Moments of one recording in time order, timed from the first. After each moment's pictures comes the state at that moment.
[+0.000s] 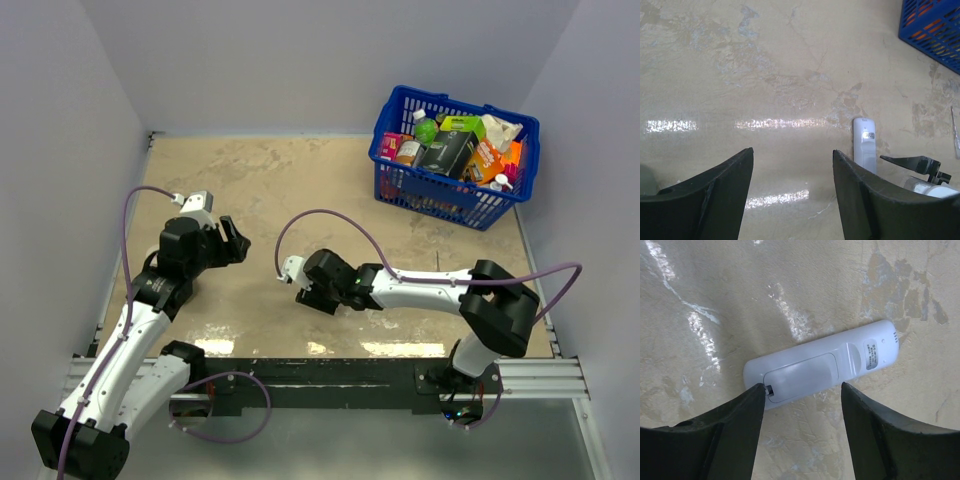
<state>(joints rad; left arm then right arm) -0.28 0.78 0.70 -0.44 0.02 -0.43 1.07 1.62 0.93 -0.24 0.18 -0.27</state>
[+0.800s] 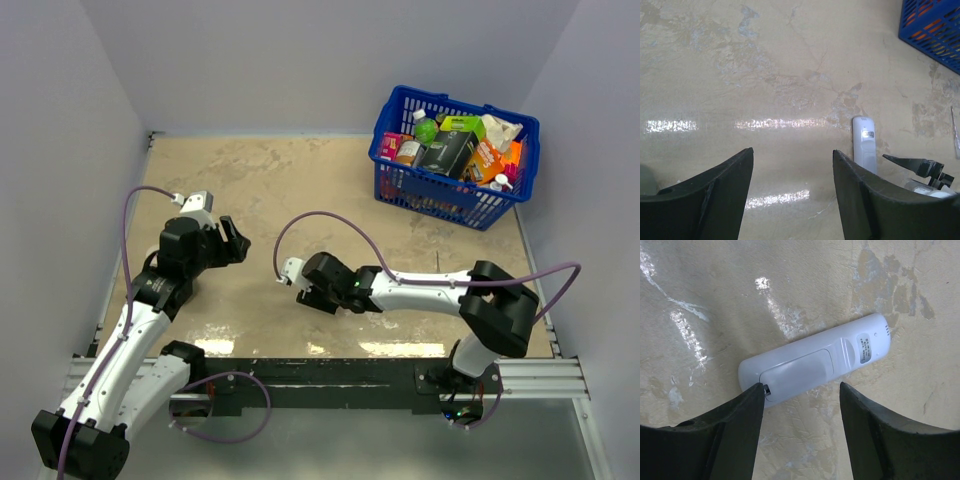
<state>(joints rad) -0.28 0.78 0.70 -0.44 0.02 -0.43 1.09 1.62 0.93 -0.24 0.25 -0.28</state>
